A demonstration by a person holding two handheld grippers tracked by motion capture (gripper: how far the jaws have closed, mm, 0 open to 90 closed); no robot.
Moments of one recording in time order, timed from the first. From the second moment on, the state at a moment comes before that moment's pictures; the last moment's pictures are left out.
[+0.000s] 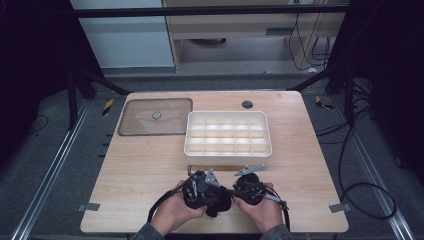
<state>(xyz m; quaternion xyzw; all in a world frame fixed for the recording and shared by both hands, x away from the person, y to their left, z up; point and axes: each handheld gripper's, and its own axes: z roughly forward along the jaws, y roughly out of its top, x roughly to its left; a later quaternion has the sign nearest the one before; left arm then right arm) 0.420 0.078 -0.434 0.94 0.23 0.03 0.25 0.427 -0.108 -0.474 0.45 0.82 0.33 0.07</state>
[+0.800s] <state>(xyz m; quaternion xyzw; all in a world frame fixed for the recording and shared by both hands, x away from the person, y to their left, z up) 0.419 0.045 -0.444 0.94 0.22 0.02 0.25 0.430 -0.143 -0.472 0.49 0.80 0.33 0.07</state>
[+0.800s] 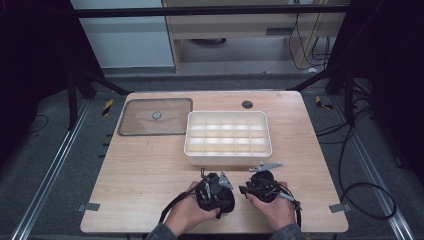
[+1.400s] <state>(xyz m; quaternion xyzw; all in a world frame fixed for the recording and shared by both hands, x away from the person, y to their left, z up) 0.420 0.026 -0.448 0.95 0.21 0.02 0.24 0.432 -0.149 -0.471 0.49 0.80 0.34 0.07</state>
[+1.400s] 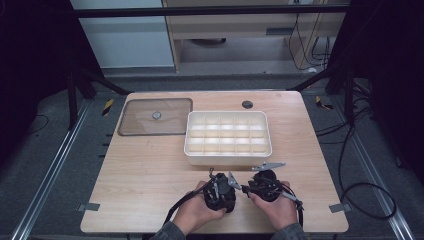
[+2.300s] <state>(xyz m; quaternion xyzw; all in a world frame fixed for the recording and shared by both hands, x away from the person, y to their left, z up) 0.414 0.027 -0.435 0.94 0.22 0.02 0.26 0.433 -0.158 -0.463 0.50 0.79 0.34 0.08</state>
